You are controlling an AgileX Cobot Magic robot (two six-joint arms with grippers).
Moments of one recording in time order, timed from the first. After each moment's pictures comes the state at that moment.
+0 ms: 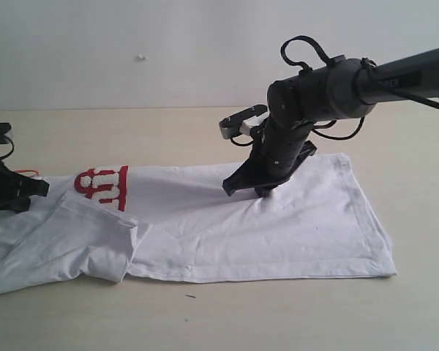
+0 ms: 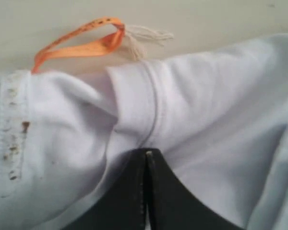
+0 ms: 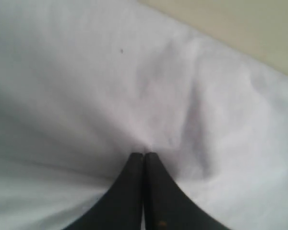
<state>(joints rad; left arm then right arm) 0.06 2.01 -1.05 -0.58 0.31 0.68 0.31 2.26 -1.56 -0.04 0.68 -0.04</state>
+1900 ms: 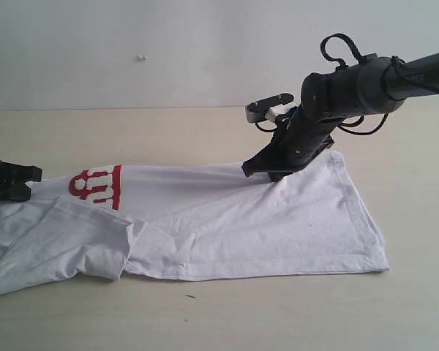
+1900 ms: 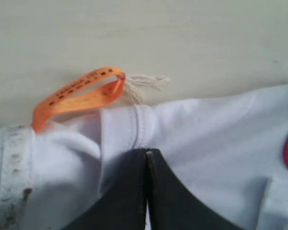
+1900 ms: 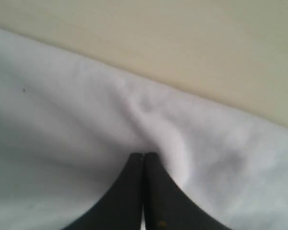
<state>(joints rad) 0.15 2.08 -1.11 -0.99 0.36 1.04 0.19 2.29 -1.57 0.09 0.56 -0.17</state>
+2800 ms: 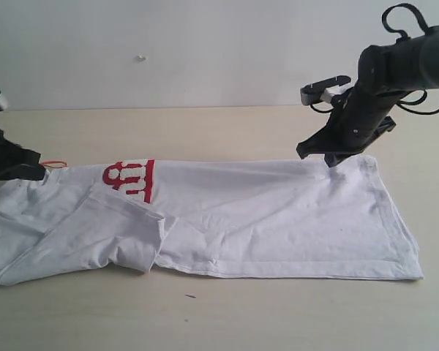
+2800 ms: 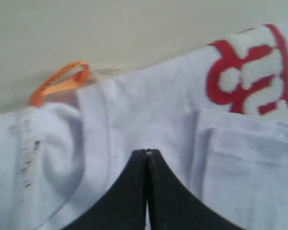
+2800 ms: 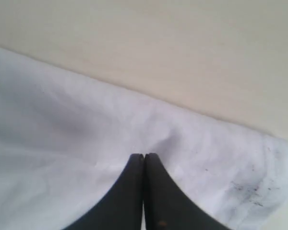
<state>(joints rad) 0.14 1.98 -1.16 -0.99 0.65 1.23 0.03 2.19 -1.56 0.01 0.68 -0.17</state>
